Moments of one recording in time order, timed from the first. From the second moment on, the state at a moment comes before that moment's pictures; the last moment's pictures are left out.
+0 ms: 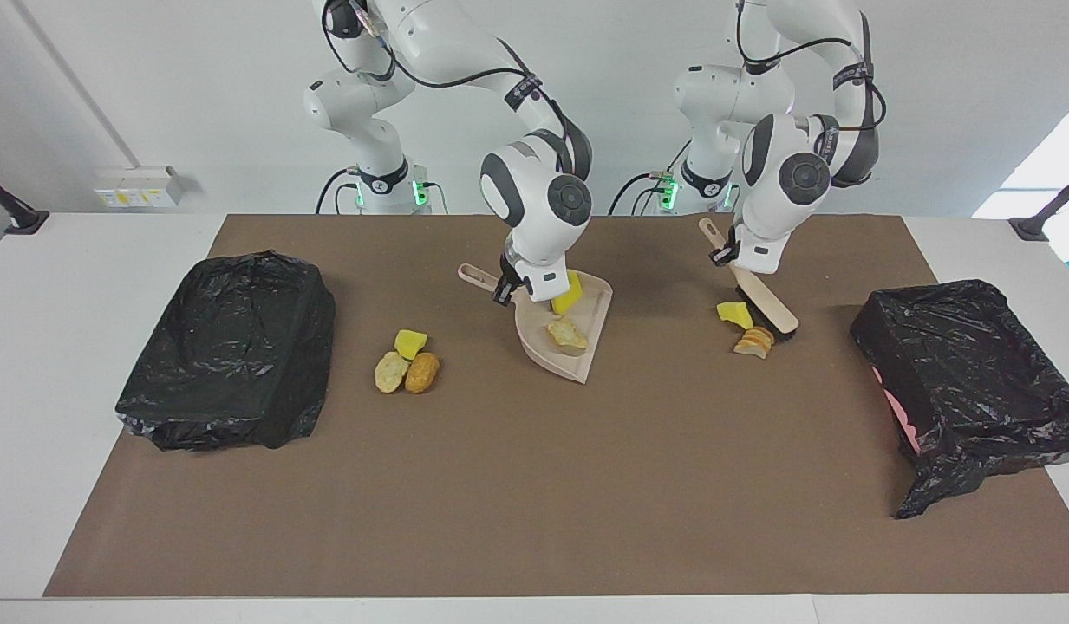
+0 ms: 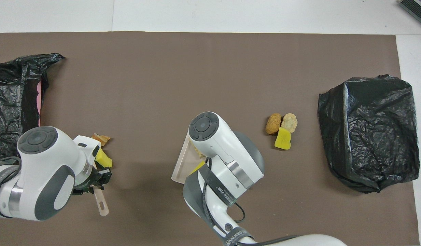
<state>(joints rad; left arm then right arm) -0.27 -0.15 0.04 -2.38 0.01 1.87 -0.59 0.73 0.35 -0.10 -1.76 -0.06 1.71 -0.54</state>
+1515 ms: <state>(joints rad) -0.35 0.08 0.03 -2.19 -0.24 2.04 -0.08 0.74 0.35 -0.10 -1.76 -0.06 1.71 -0.48</state>
